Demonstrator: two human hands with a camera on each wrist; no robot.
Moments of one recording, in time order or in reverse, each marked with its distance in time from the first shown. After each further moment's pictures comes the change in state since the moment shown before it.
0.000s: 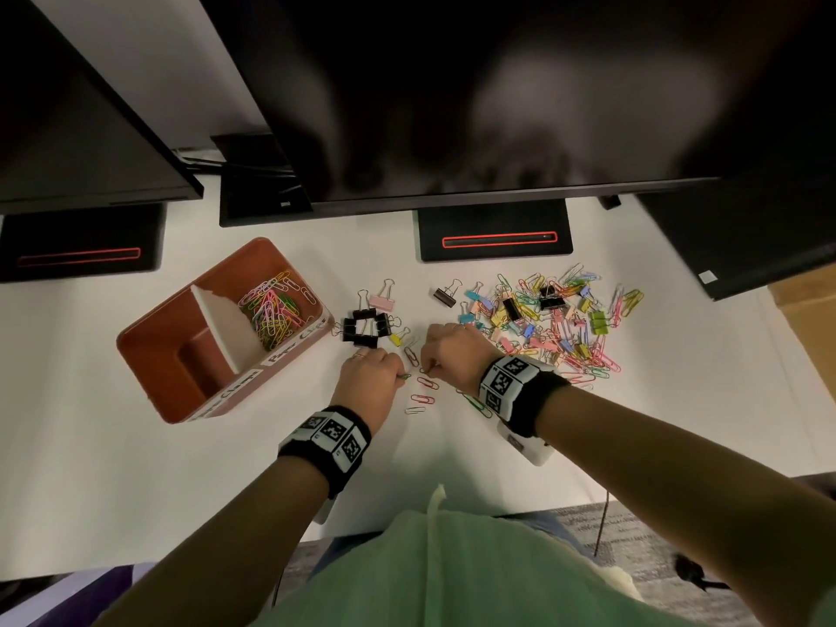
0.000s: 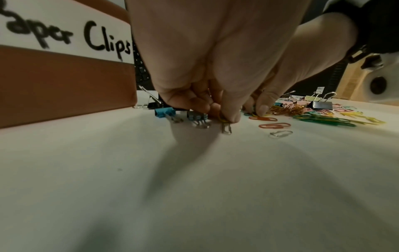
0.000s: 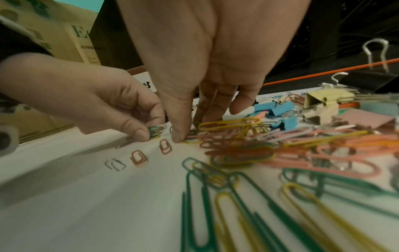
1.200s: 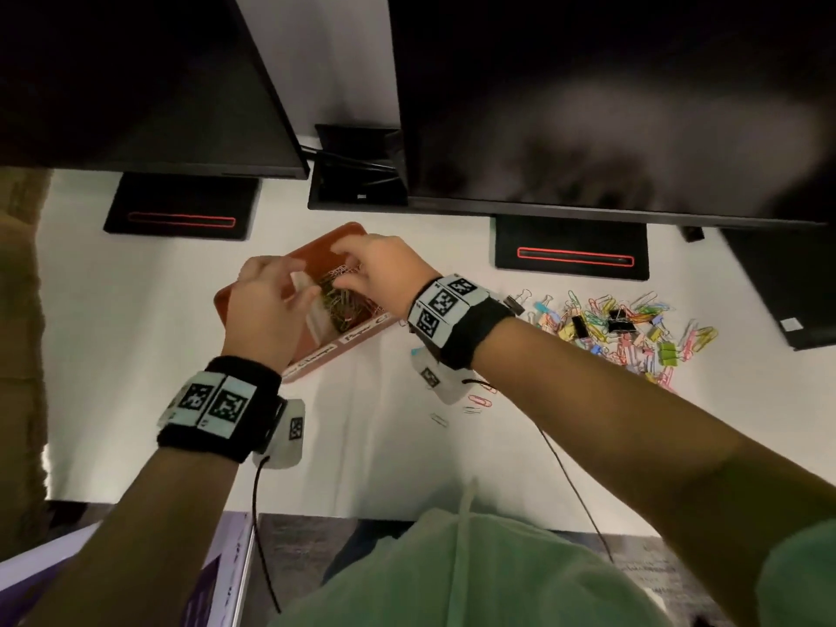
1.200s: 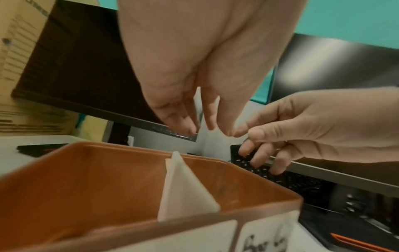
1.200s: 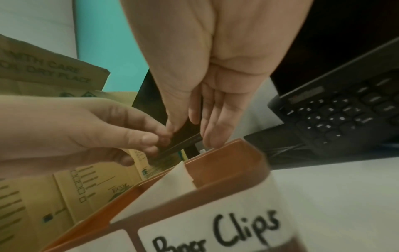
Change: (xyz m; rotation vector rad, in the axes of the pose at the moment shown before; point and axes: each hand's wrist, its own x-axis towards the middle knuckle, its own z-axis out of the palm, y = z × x) left_hand -0.055 -0.098 -0.149 -0.296 0.548 -0.388; right_hand 0.089 -0.148 -0.099 0.310 0.270 -0.204
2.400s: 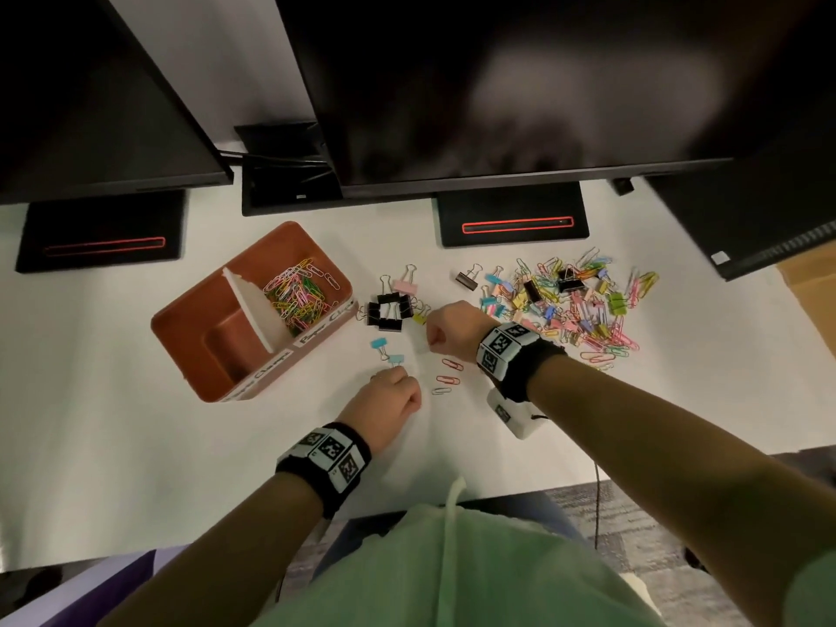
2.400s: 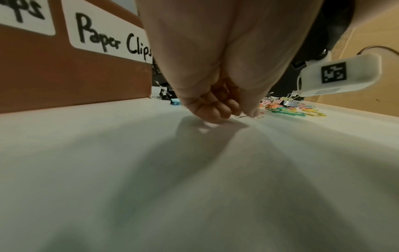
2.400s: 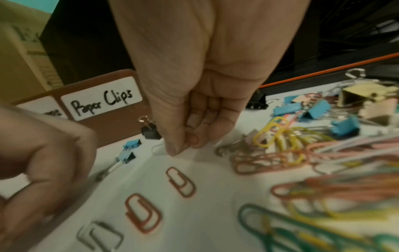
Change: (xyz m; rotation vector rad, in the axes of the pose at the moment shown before) left_hand -0.095 0.011 0.137 0.089 -0.723 0.497; right_hand -0.107 0.122 0.031 -0.159 -0.207 0.344
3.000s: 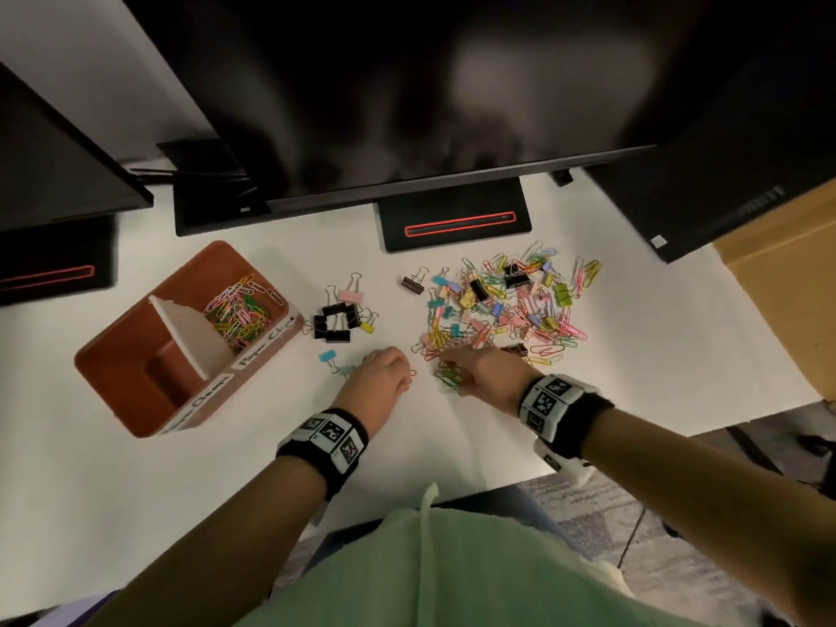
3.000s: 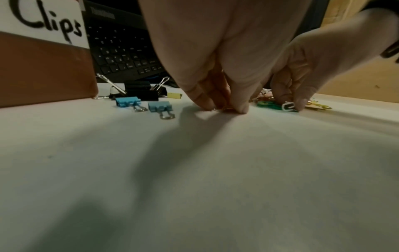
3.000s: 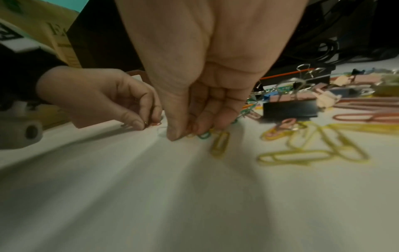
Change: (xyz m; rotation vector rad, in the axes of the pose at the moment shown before) left_hand 0.053 0.037 0.011 0.056 0.050 0.089; right_hand -0.094 0.070 0.020 0.044 -0.025 0.055
